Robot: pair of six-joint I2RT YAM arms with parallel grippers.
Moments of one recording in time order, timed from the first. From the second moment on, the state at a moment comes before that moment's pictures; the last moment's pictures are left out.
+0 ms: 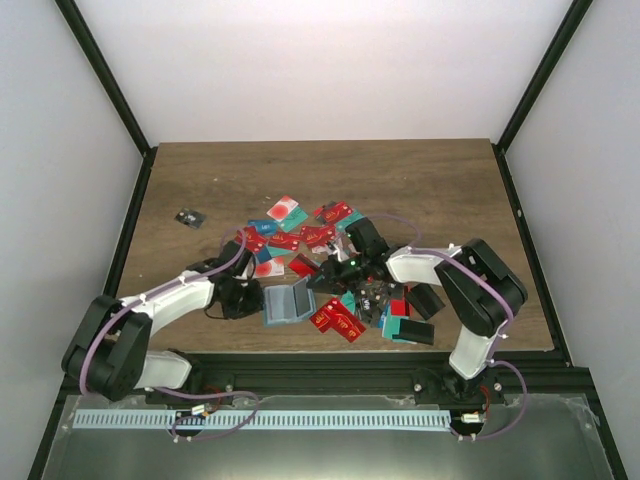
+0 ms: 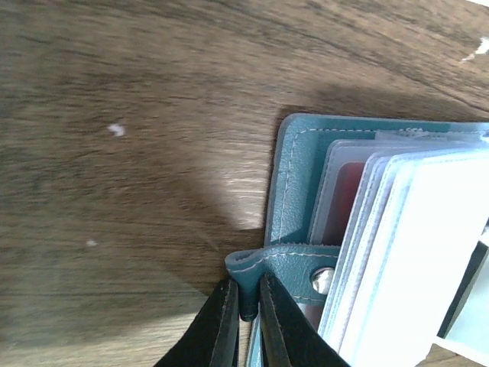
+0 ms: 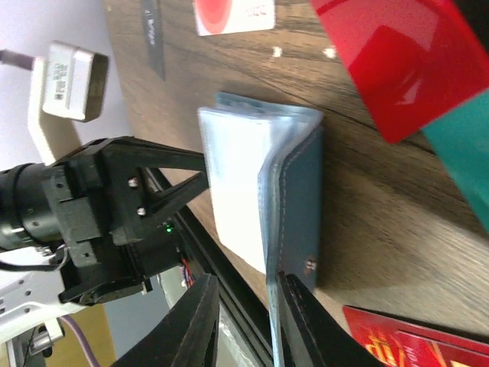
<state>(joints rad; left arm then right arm) -0.46 1.33 0.58 -0.56 0.25 -0.75 0.65 1.75 0.84 0.02 -0.85 0.87</state>
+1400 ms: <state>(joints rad) -0.51 1.39 0.64 -0.50 0.37 -0.61 0.74 1.96 1.10 -0.12 -0.88 0.71</state>
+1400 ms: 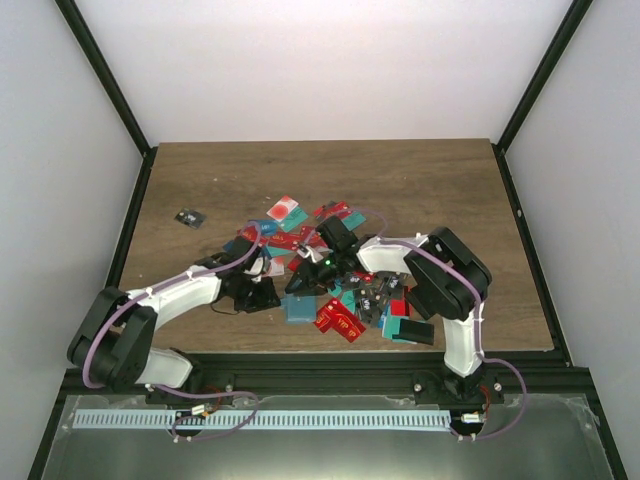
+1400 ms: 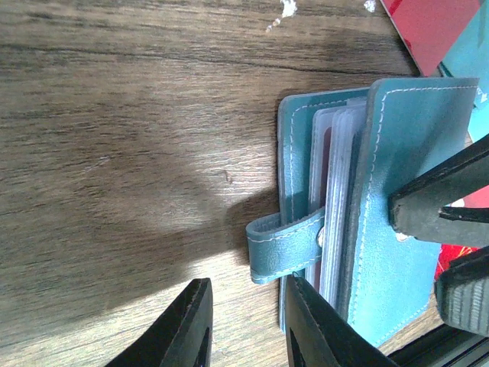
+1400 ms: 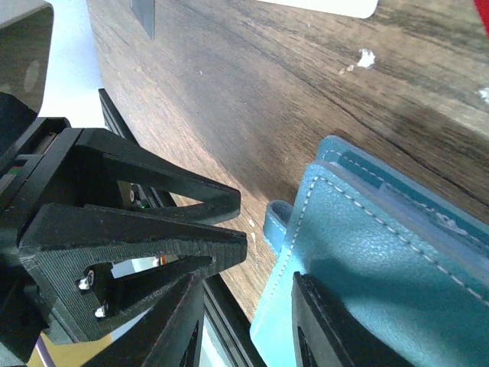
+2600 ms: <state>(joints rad) -0.58 1.50 0.73 -0.50 0.13 -0.61 0.73 1.97 1.10 -0.18 -0.88 0.58</state>
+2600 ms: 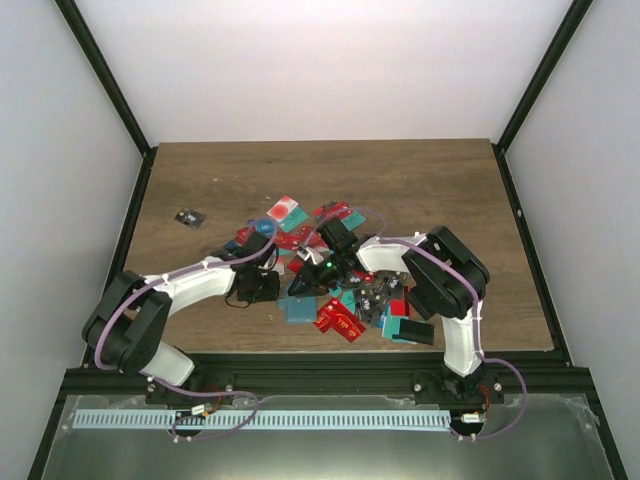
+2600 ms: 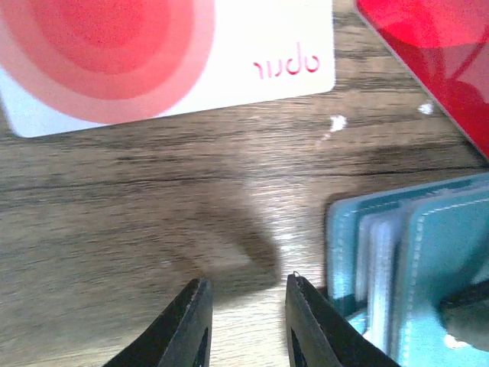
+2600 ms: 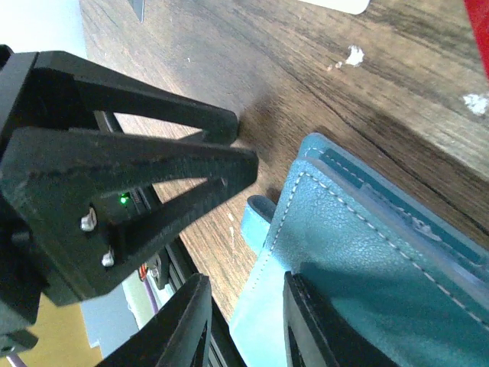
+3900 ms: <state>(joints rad) -0.74 1.48 0.73 -0.58 0.08 -0.58 0.73 2.00 1.15 -0.24 -0.89 0.54</state>
